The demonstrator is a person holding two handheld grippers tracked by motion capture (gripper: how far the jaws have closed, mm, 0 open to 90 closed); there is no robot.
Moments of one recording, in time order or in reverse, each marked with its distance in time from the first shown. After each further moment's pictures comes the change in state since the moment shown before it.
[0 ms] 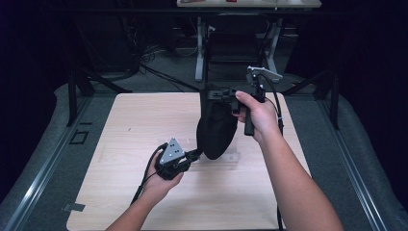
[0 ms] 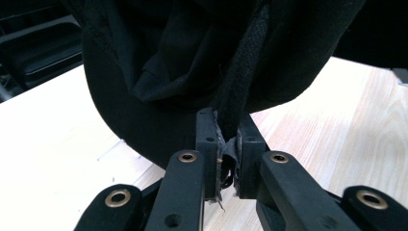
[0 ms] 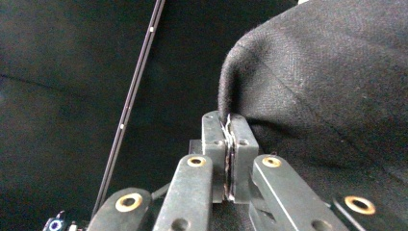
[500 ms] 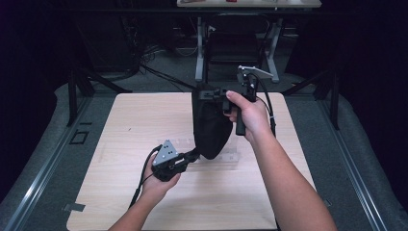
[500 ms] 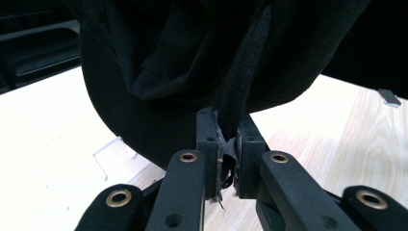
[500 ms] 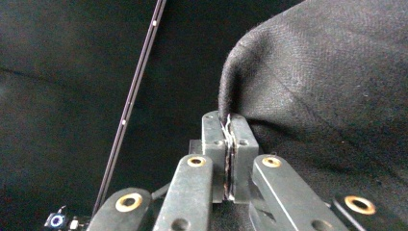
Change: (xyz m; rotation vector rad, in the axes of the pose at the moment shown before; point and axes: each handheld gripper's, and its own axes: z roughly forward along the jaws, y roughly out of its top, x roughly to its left) left arm 0.006 -0.014 -0.003 -0.075 -0.021 -0.078; right arm 0.007 -0.003 0.020 0.019 0.007 -0.008
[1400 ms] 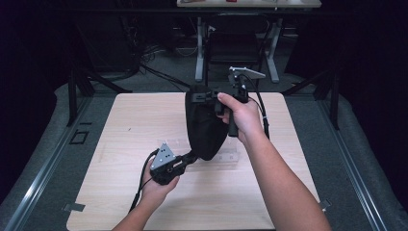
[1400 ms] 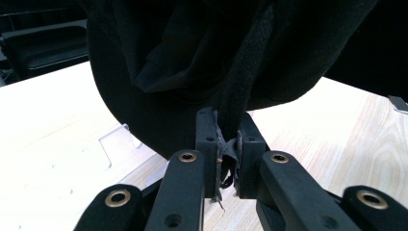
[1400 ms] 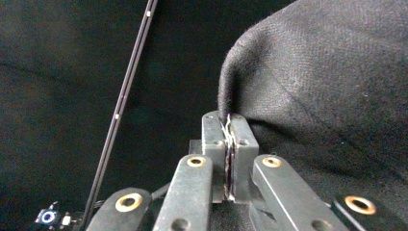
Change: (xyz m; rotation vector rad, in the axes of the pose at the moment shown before) left arm -0.003 -0.011 -0.004 -0.015 0.040 -0.034; right arm 0.005 -0.004 0.018 0.031 -0.027 -0.020
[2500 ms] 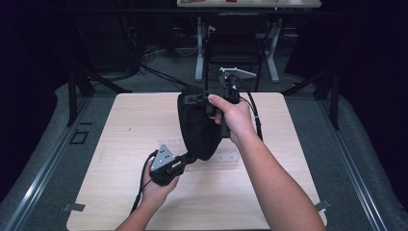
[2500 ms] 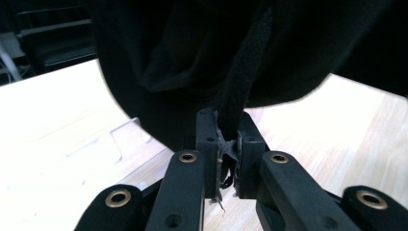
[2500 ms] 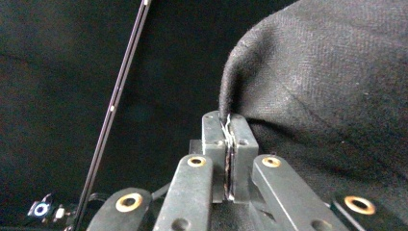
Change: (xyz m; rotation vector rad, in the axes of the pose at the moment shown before) left arm -0.004 -0.001 0.001 0.009 0.039 -0.010; right arm 0.005 -0.002 0.018 0.026 -0.013 -0.022
